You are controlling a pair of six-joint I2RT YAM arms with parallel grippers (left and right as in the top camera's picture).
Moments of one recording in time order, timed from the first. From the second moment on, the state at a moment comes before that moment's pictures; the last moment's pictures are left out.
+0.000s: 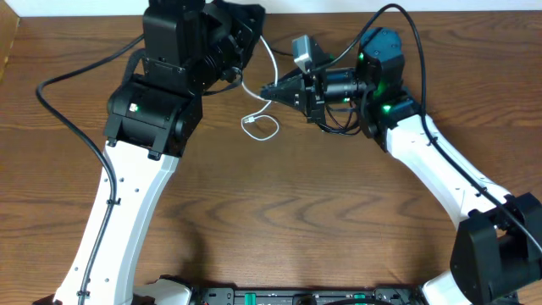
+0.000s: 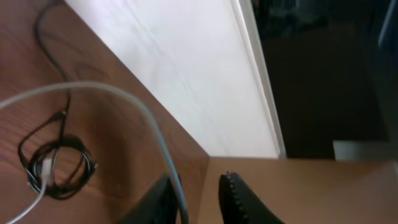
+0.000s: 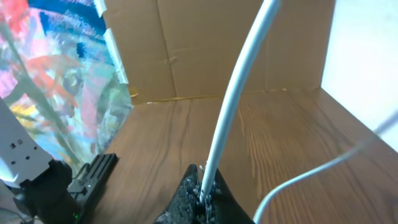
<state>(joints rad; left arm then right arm) -0.34 1.48 1.75 -0.64 0.16 -1.27 0.40 1.71 1.27 0.37 -1.23 0.07</state>
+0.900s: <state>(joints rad) -0.34 1.48 1.75 -0.93 -0.32 -0.68 -0.14 1.71 1.81 -0.09 -0.74 0.38</state>
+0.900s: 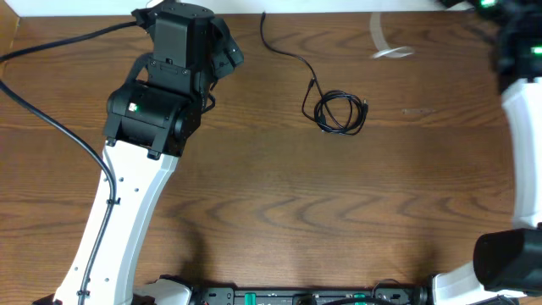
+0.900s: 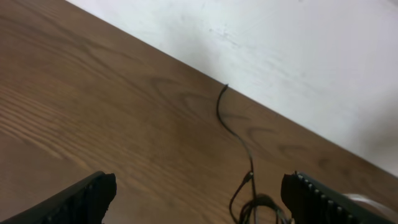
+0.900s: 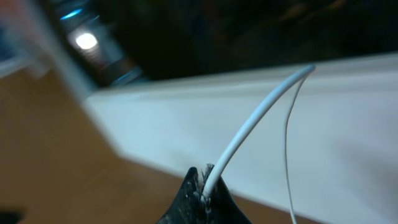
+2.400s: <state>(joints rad) -0.34 1.58 1.75 -0.95 -0.18 -0.62 -0.51 2.24 1.82 0.17 -0.48 0.37</state>
